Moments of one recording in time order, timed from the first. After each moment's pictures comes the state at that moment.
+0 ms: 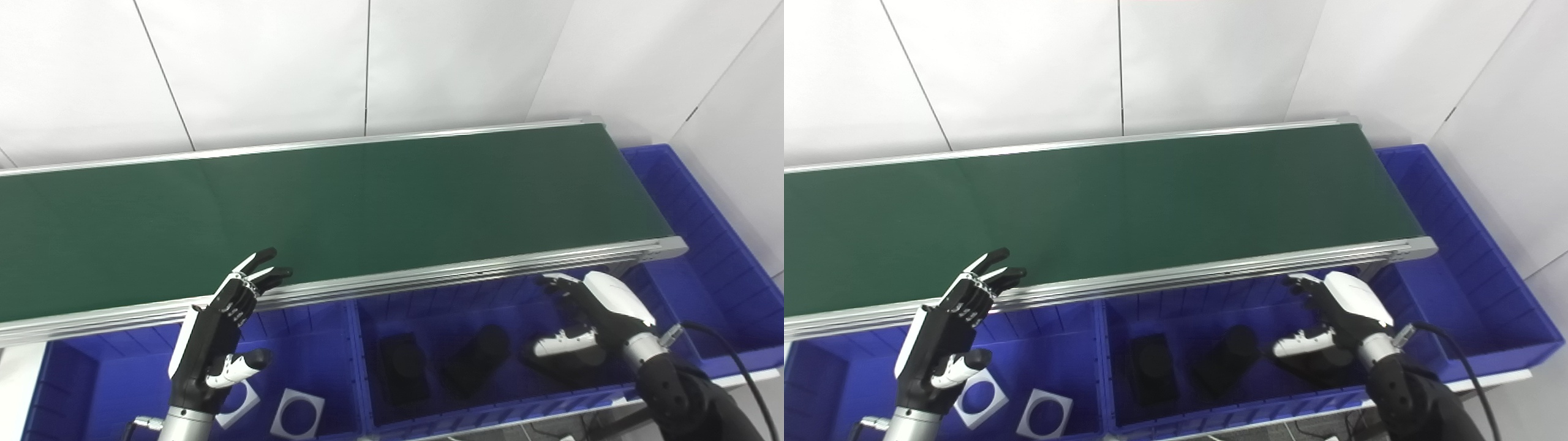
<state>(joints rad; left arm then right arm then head) 0.16 0.10 -0.20 0.01 -0.11 -0.42 -0.24 0.27 -0.44 -0.04 -0.24 -0.51 0.20 0.21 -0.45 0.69</state>
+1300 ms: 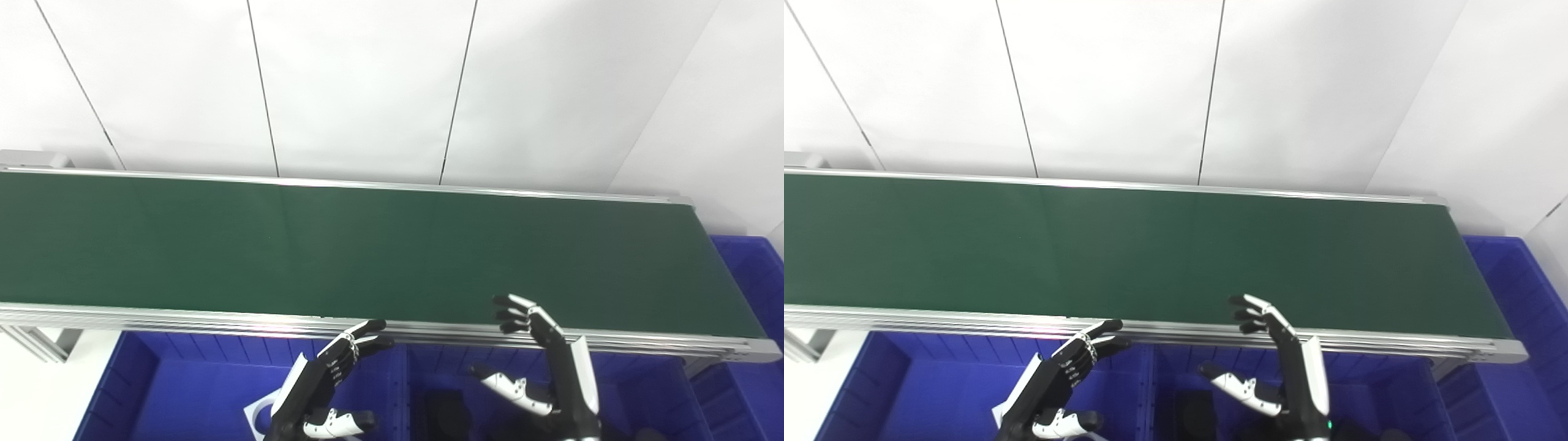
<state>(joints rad) 0.21 -0.01 -0.24 0.11 -0.01 -0.43 -0.28 0.18 -0.23 0.33 0.04 -0.31 -0.42 -0.41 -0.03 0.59</state>
